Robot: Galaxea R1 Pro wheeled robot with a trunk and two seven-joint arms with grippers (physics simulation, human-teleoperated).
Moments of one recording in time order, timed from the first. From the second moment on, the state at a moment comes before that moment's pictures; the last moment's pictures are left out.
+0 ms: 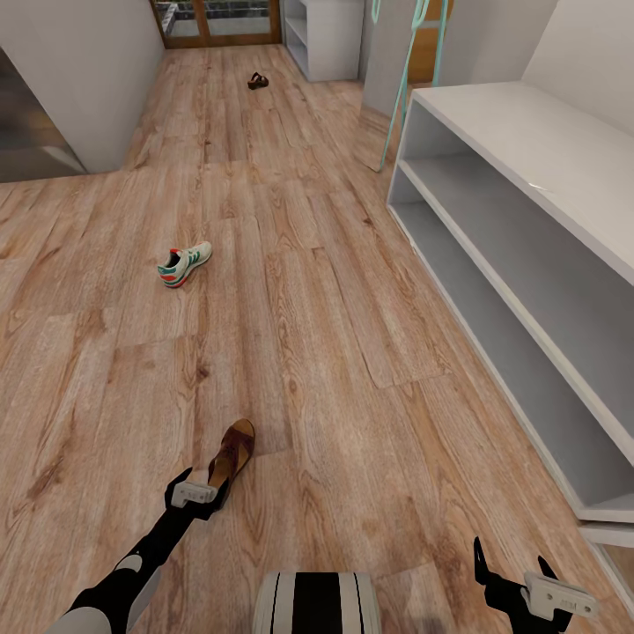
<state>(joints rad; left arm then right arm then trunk) -0.56 0.11 0.17 -0.31 -0.14 -0.65 -0.33 0.17 0.03 -0.19 -1.36 -0.03 -0.32 -0.10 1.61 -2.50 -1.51</state>
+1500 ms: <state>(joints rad) -0.56 0.10 0.18 -0.31 -0.14 -0.67 -0.33 0.18 0.03 -0.19 -1.37 -0.03 -0.32 -0.10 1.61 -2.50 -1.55</state>
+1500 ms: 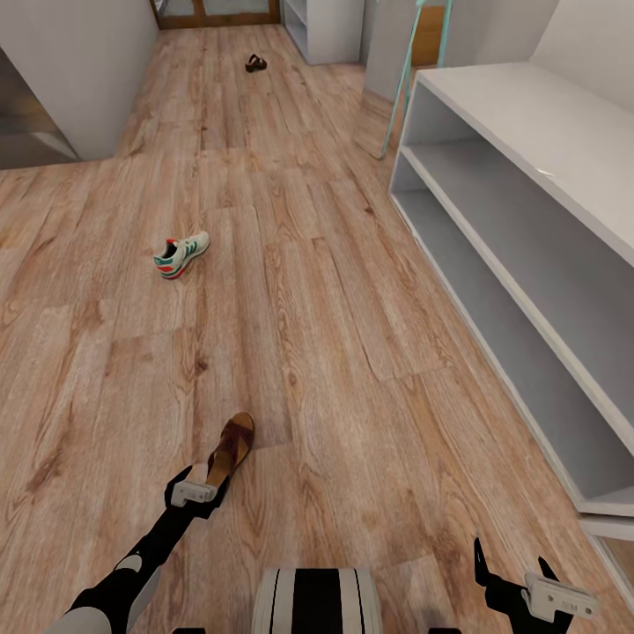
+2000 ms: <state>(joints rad) -0.56 0.10 0.18 -0.31 -0.14 -0.67 -0.33 0.18 0.03 -0.19 -1.37 -0.03 -0.32 -0.10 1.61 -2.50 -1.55</state>
